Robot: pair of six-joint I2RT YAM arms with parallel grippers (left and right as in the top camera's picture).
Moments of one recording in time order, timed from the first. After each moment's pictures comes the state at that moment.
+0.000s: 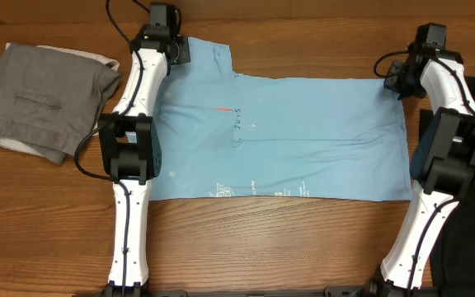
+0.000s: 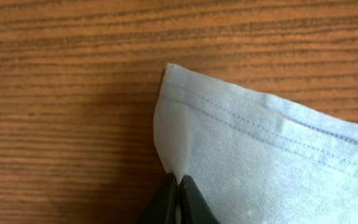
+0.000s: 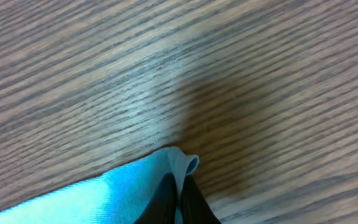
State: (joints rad) left arm -0.09 2.75 2.50 -0.71 -0.05 -0.18; right arm -0.25 2.43 1.98 -0.74 0.02 0.17
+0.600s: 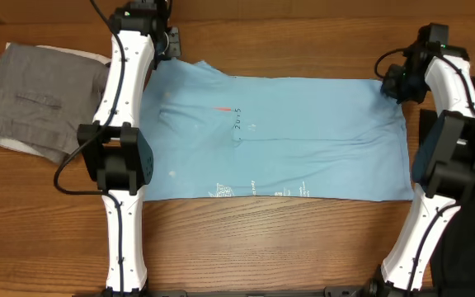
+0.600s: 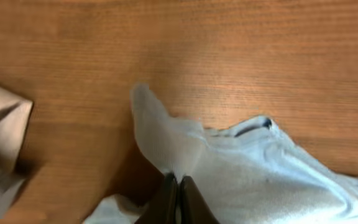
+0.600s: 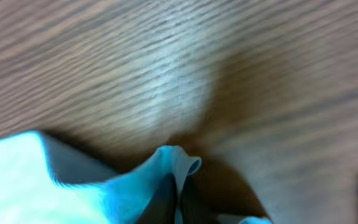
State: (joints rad) left arm -0.09 2.51 2.52 -1.13 -0.06 -0.18; right arm -0.25 2.36 1.99 -0.95 -0.10 0.17
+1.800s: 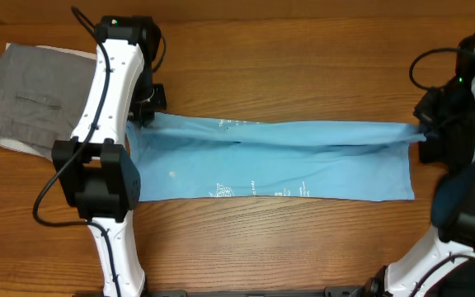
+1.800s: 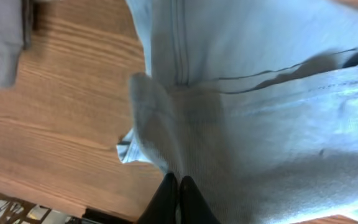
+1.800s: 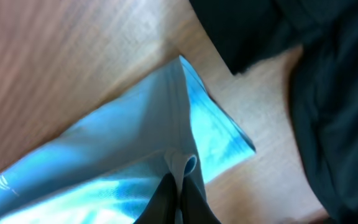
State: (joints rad) left arm -0.09 2.20 2.11 -1.68 -0.15 -0.34; right arm -0.33 1.96 1.82 -1.47 0.00 0.41
